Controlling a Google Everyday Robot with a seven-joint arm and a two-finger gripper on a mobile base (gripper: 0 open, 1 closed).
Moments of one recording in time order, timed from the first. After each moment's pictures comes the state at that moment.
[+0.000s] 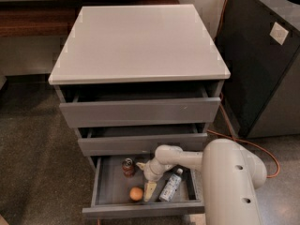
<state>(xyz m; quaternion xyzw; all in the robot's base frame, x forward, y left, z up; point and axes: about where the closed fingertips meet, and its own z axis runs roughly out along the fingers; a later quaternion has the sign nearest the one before) 0.574 0.020 0.224 -0.75 0.60 0.20 0.19</state>
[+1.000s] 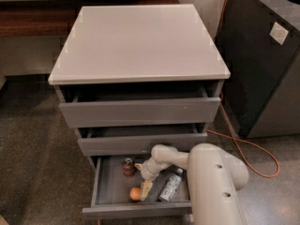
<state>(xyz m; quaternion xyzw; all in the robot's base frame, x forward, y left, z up) 0.594 0.038 0.186 -0.73 0.62 0.22 0.17</state>
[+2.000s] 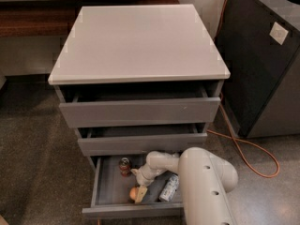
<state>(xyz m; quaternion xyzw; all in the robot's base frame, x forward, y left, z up) 0.584 0.064 0.142 -0.72 0.63 0.23 0.17</state>
